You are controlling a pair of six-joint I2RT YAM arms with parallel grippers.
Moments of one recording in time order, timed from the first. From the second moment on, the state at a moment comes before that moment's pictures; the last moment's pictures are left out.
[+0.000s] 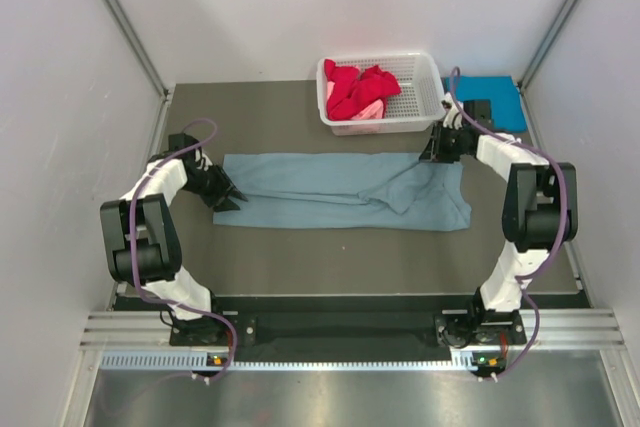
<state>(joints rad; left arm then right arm) 0.17 1.64 1.06 -0.71 0.46 -0.52 0.01 1.84 1.24 -0.30 -0.45 0.14</state>
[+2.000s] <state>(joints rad) 0.17 1.80 1.06 -0.57 0.54 -0.63 0.33 1.74 1.07 -0.32 -0.33 0.47</state>
